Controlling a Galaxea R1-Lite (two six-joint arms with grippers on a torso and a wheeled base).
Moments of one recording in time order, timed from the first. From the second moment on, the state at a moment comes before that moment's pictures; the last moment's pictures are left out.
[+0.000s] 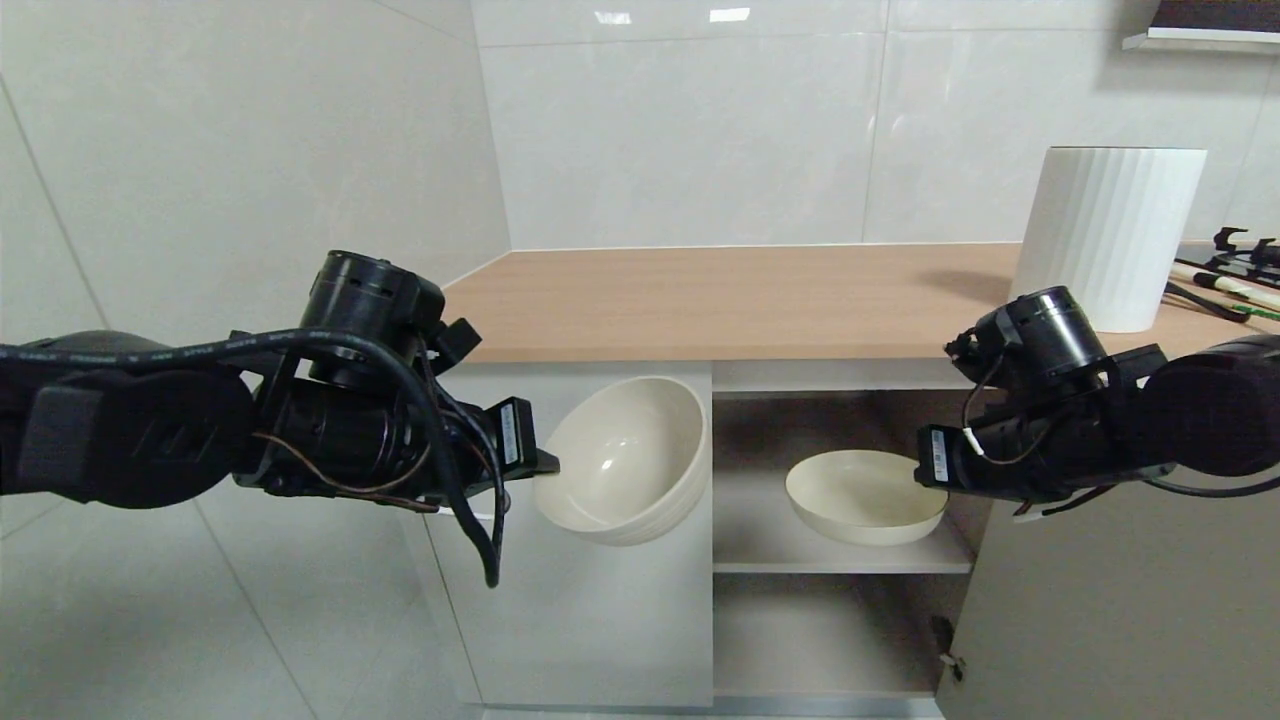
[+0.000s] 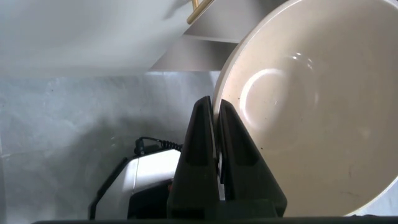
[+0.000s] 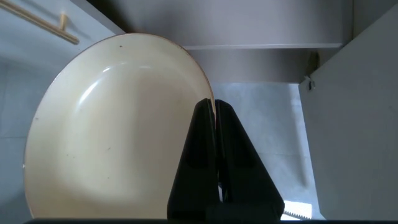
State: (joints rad) left arm -0.40 1.72 -1.11 0.13 -0.20 -0.58; right arm 0.36 1.81 -1.13 0.13 -0.07 0.39
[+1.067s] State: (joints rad) left arm -0.46 1.79 -1.10 0.13 -0.20 -0.59; right arm 0.30 2.48 -1.36 -0.17 -0.27 0.39
